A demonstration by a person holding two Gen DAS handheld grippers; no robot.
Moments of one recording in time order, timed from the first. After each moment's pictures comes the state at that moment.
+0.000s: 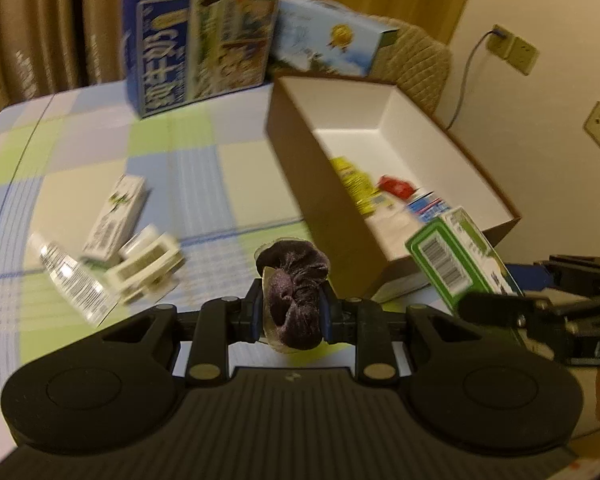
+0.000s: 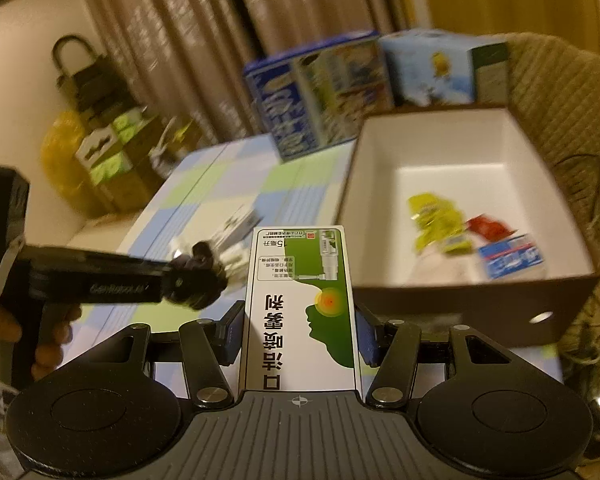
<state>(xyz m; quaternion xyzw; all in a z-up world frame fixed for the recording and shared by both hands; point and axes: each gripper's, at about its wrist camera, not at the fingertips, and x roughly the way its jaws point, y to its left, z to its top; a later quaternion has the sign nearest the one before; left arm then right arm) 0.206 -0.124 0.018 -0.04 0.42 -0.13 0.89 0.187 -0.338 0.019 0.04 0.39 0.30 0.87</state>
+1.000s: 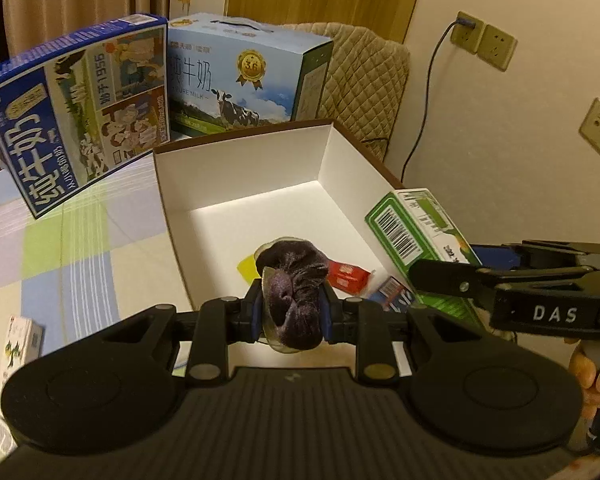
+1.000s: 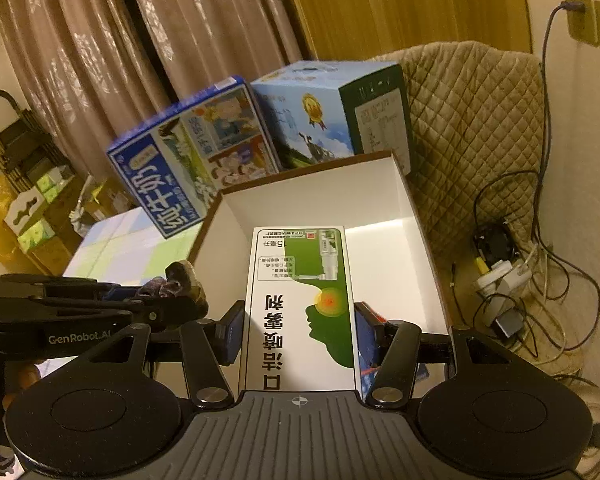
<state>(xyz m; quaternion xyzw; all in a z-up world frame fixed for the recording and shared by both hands) 0.350 -0.251 0.021 0.00 0.41 -0.19 0.89 0.342 -0.416 0.019 0.07 0.38 0.22 0.90</state>
